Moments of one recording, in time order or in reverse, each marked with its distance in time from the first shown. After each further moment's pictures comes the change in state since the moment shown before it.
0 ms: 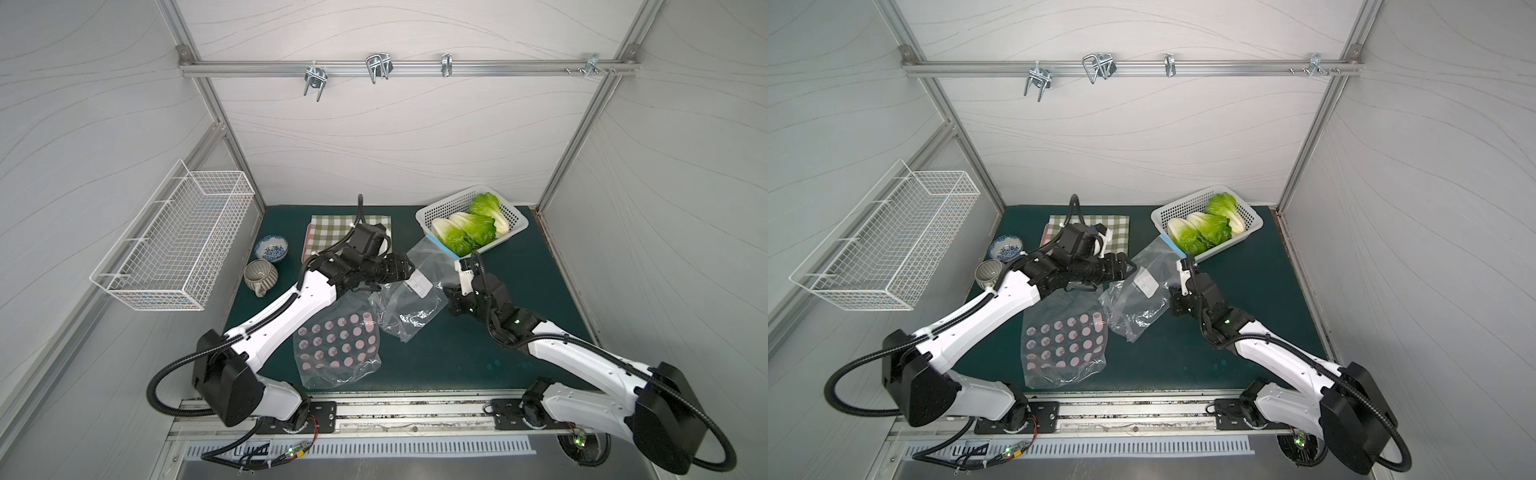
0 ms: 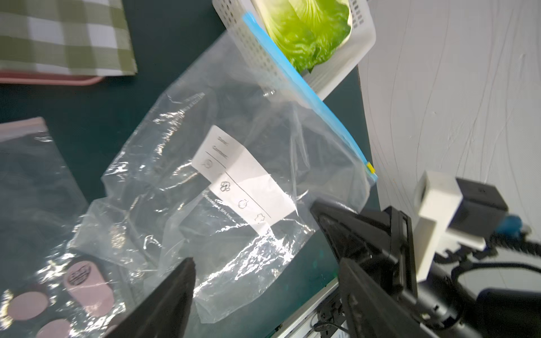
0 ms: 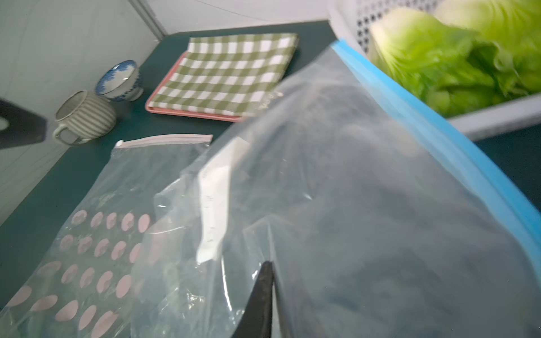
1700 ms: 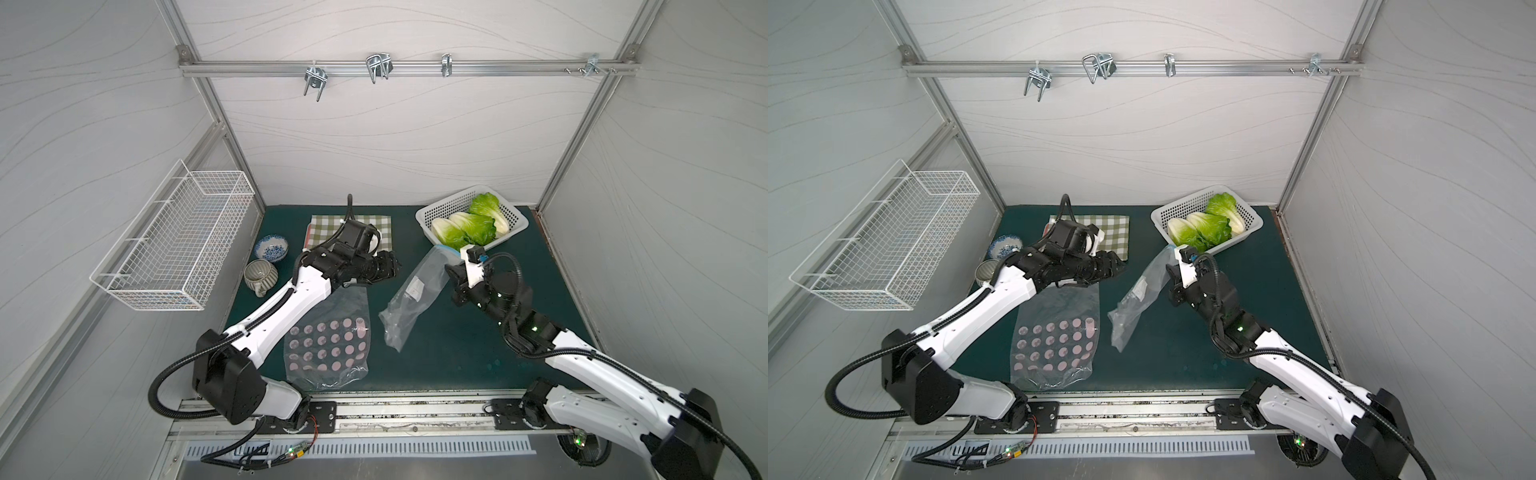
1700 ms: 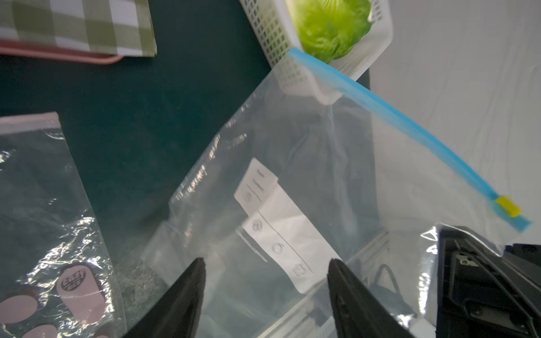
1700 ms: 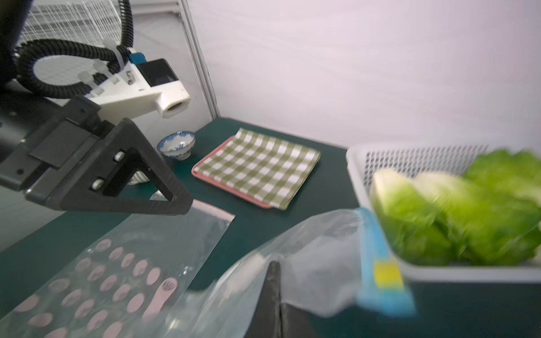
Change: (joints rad) left arm 0.132 -0.074 0.039 -0.114 0.085 0.018; right arm 0.161 -0.174 0.137 0.150 0.127 -0.433
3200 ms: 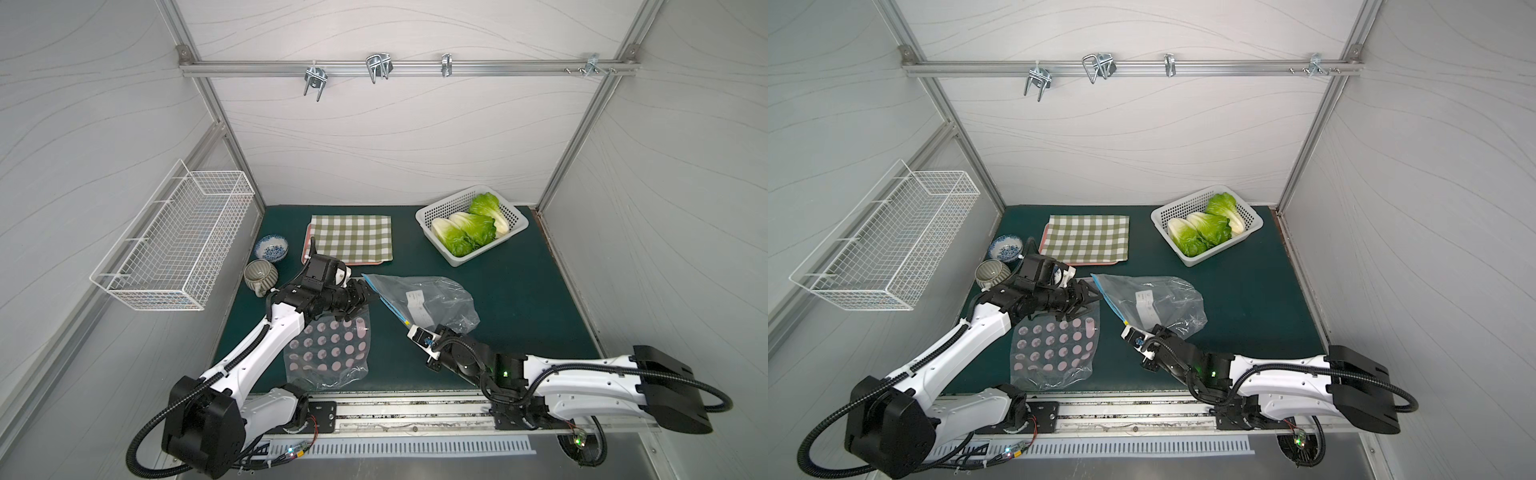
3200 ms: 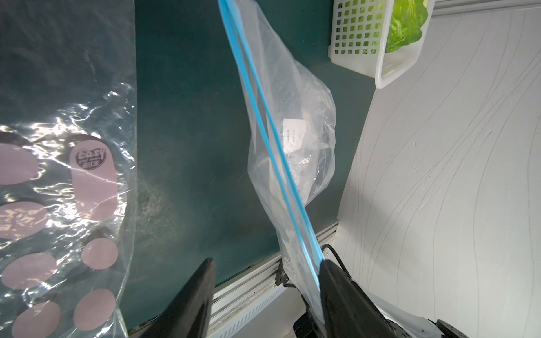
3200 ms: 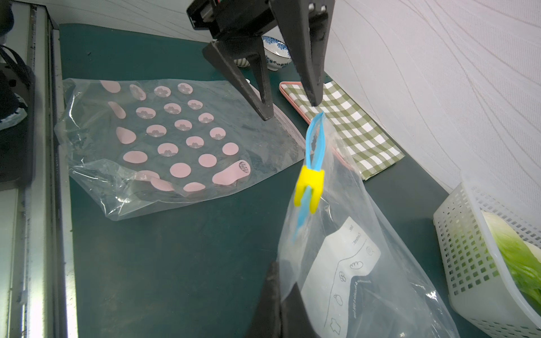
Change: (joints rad) left arm 0.190 -0.236 -0.484 0.136 0.257 -0.261; right arm 0.558 0.156 -0.301 0.217 0.278 -0.270
